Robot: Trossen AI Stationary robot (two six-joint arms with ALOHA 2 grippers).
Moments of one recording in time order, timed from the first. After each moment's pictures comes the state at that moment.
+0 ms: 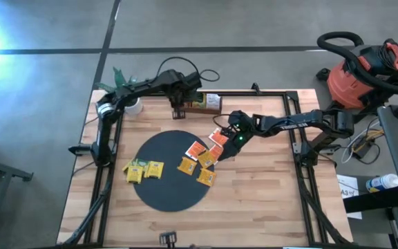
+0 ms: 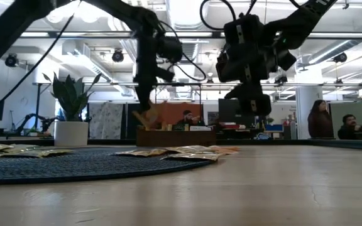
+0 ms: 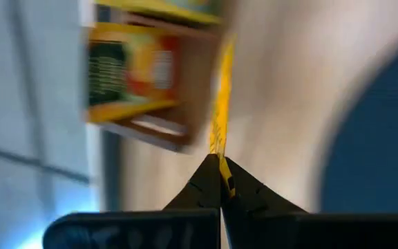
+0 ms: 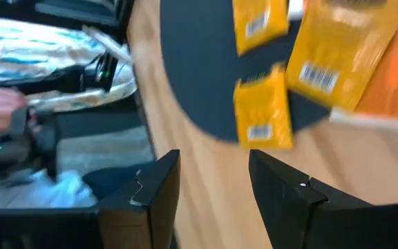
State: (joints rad) left arm 0.52 1.98 1.81 -1.24 -0.24 0.38; right arm -0.25 1.56 0.79 0.03 -0.75 0.84
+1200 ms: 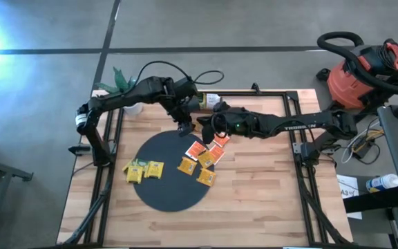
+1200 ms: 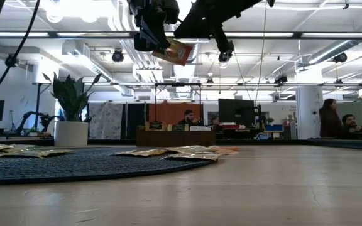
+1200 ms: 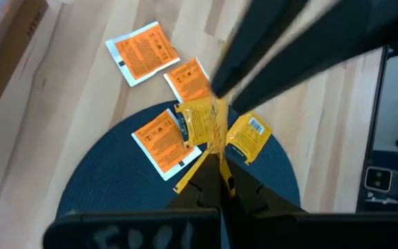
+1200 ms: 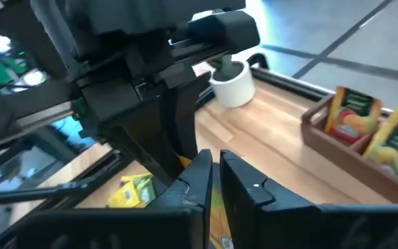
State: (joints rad) left arm 0.32 1.71 1.81 -1.18 0.33 -0.11; right arm -0.05 1.55 1.18 0.03 0.33 0.60
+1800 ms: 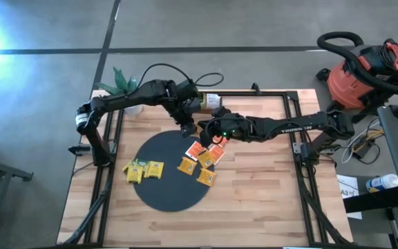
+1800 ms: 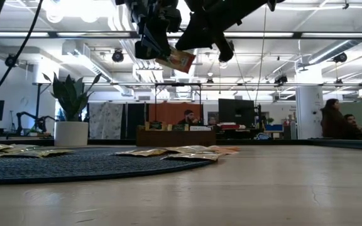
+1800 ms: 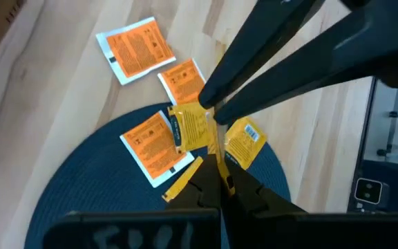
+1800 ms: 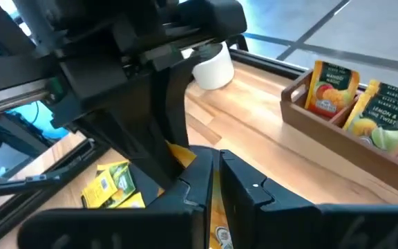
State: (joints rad) left arm 0.33 1.71 1.73 -1.08 0.37 -0.17; right arm -0.03 1.59 1.16 -0.01 0.39 0.64
